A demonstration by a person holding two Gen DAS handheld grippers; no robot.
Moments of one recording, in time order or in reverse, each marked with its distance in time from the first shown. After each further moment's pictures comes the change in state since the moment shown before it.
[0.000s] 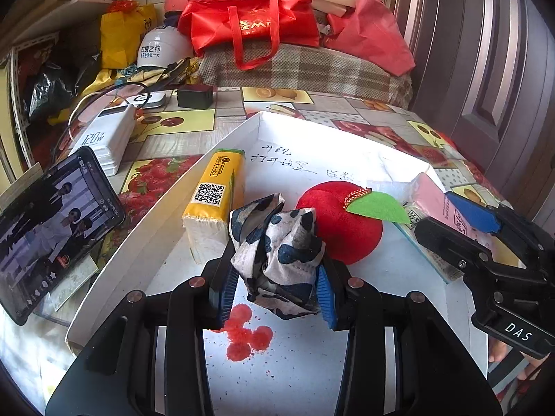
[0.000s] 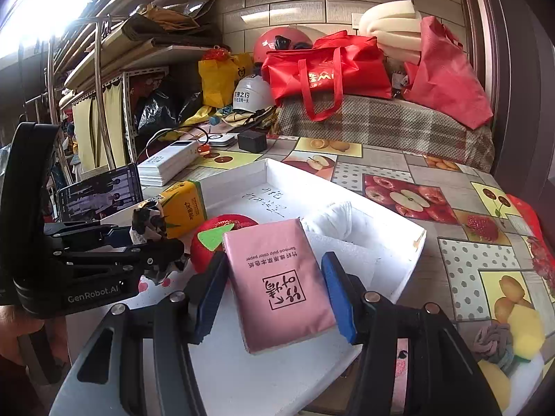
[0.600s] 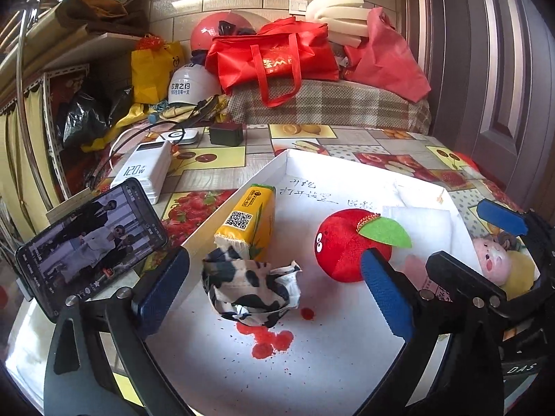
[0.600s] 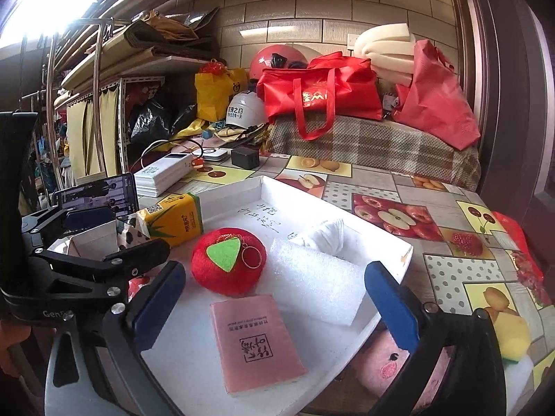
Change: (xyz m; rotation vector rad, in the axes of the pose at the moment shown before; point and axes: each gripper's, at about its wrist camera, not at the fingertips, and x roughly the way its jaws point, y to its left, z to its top) left arm -0.028 -0.007 -0.004 0.023 -0.164 0.147; right arm -0.011 0.012 0.000 -0.039 -0.082 -0.075
